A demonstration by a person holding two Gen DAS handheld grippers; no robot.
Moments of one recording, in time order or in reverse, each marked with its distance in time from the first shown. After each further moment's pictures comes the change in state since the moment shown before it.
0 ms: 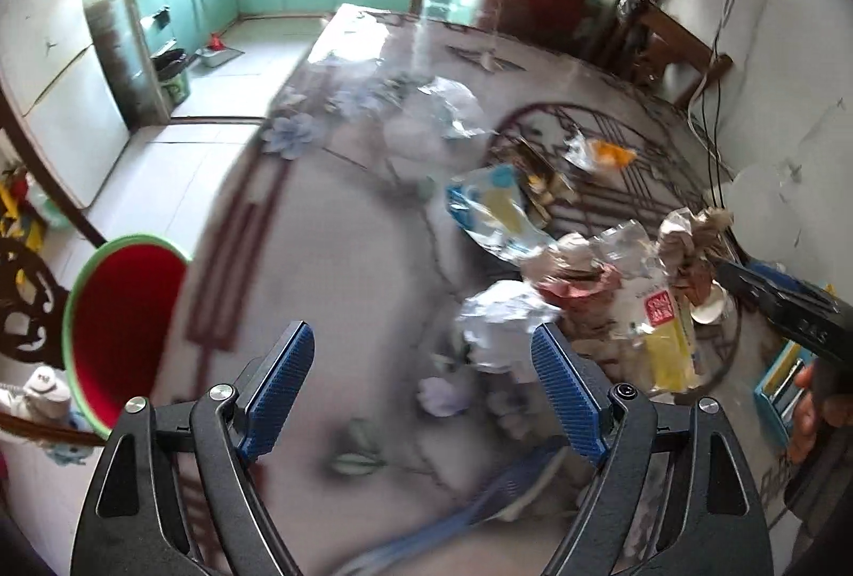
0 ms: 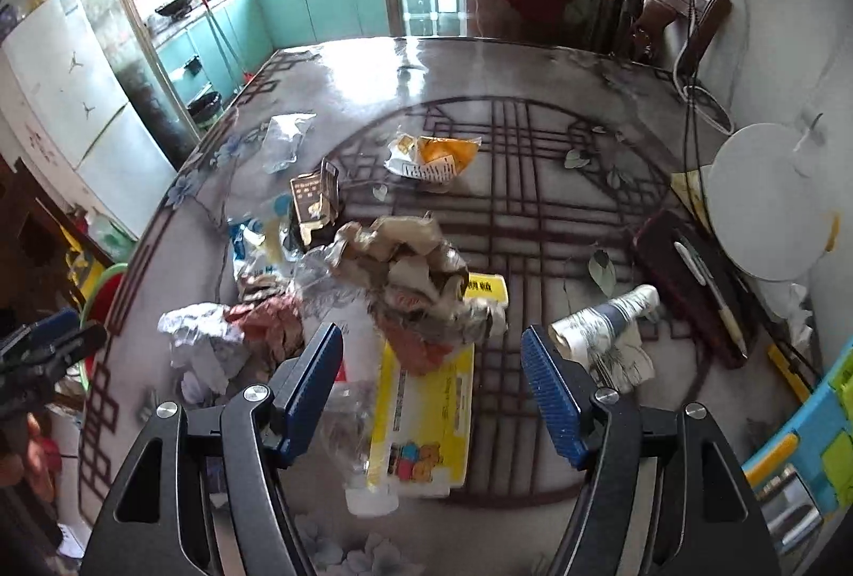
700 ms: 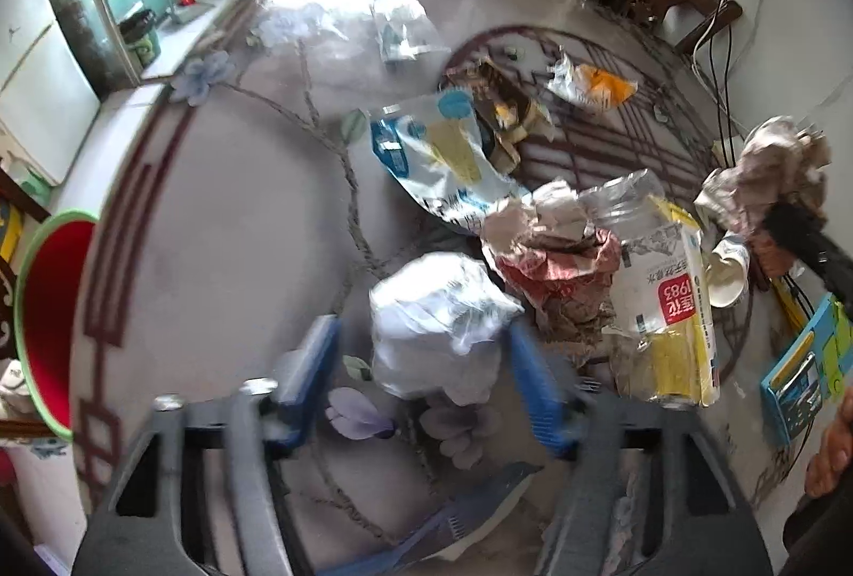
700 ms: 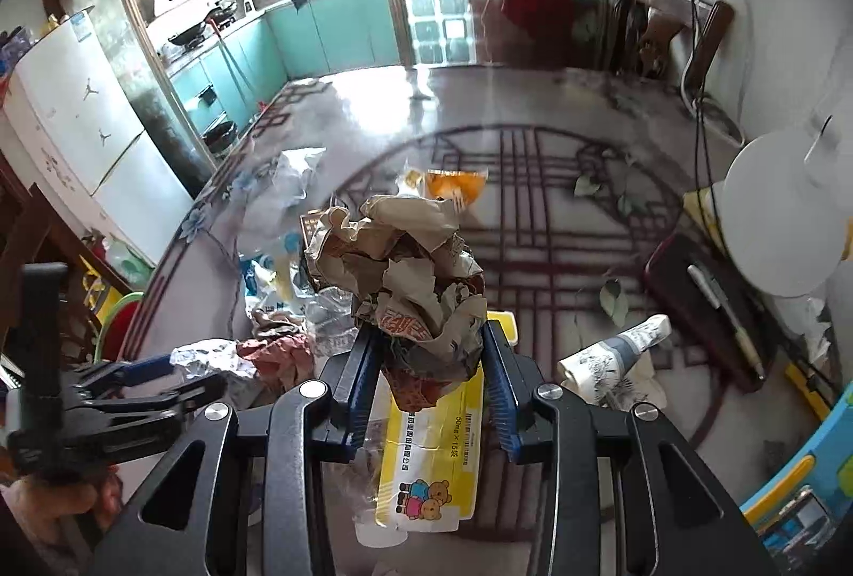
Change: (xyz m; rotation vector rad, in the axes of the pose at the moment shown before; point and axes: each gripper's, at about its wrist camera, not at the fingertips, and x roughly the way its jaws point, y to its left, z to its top) left arm 0.068 -0.041 0.000 0.000 0.166 -0.035; right arm -0.016 0.000 0.004 0.014 -0.099 0.043
